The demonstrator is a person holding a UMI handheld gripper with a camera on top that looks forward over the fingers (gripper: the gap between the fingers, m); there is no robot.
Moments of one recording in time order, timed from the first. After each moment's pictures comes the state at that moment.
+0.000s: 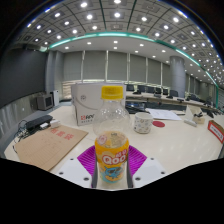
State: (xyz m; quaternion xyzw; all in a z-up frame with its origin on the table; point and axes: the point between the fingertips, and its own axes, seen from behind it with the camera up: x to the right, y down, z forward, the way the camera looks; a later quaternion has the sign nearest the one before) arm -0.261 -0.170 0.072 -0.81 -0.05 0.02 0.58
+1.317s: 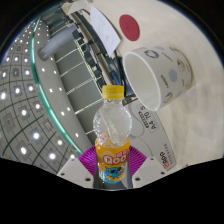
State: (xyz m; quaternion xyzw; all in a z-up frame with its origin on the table) arm -0.257 0.106 0.179 -0.48 0.51 0.67 0.25
